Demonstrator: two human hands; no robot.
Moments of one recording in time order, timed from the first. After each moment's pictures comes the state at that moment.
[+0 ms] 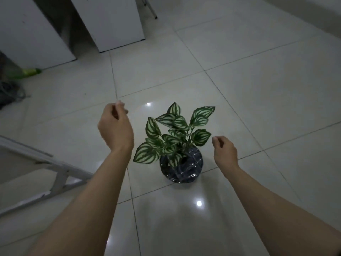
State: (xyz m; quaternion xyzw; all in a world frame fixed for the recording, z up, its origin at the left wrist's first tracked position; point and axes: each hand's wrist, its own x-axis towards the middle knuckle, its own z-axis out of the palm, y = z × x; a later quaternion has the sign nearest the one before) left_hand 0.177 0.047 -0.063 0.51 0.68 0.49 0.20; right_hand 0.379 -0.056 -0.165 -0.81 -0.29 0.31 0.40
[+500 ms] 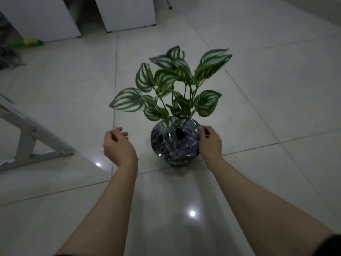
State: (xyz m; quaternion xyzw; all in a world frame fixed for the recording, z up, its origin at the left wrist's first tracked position) left_hand 0.163 -0.012 -0.268 0.28 0.72 0.58 0.26; right_hand 0.349 -0.051 -0.287 -0.75 -0.35 0.32 0.46
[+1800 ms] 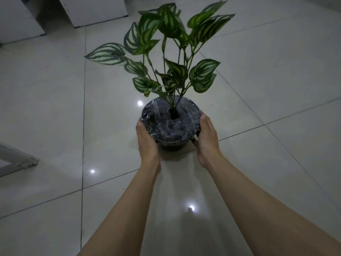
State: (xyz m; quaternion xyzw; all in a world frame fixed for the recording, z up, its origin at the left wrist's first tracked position) left_hand 0.274 -0.027 -0.325 0.37 0.58 0.48 0.54; right_hand 0.392 -0.062 -0.316 -0.58 -0.14 0.47 0.64
